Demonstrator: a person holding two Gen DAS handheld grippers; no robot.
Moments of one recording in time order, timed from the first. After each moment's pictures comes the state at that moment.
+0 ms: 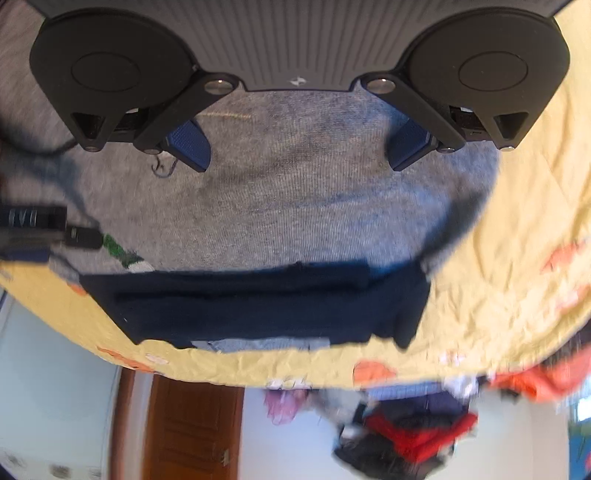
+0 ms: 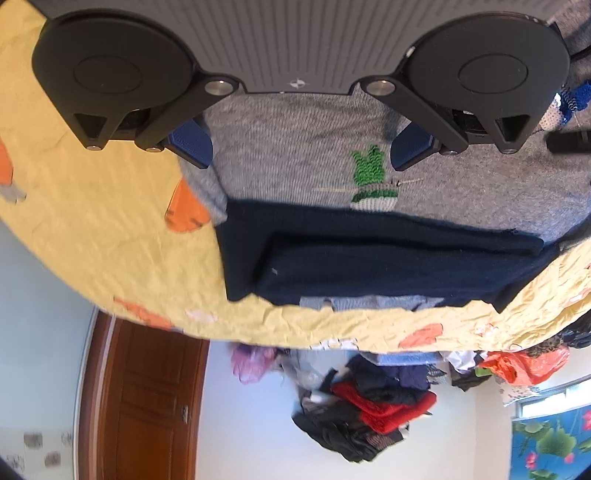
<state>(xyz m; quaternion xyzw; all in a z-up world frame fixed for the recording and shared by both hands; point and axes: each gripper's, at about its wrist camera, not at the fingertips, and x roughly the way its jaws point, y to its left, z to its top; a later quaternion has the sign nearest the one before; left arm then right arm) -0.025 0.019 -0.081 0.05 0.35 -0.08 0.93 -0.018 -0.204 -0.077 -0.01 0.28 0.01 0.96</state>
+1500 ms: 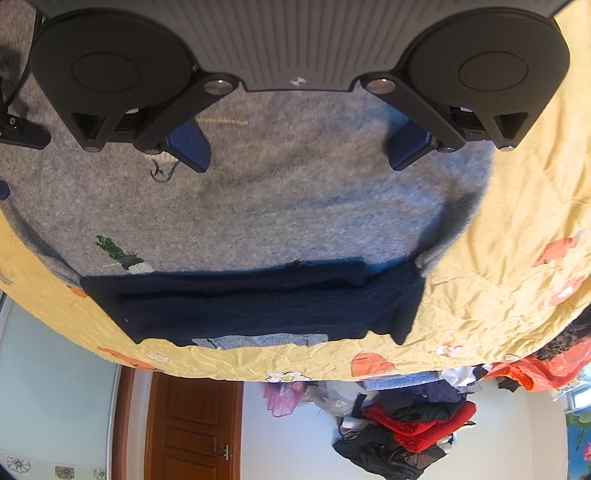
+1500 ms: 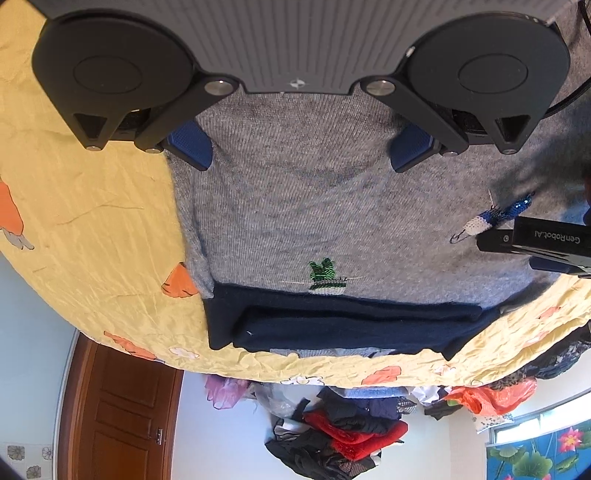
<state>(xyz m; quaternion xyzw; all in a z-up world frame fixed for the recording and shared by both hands) -0.032 0.020 -0.079 0.05 0.35 -0.07 0.93 -0.097 -0.200 -0.084 -0.01 0.34 0.05 0.94</state>
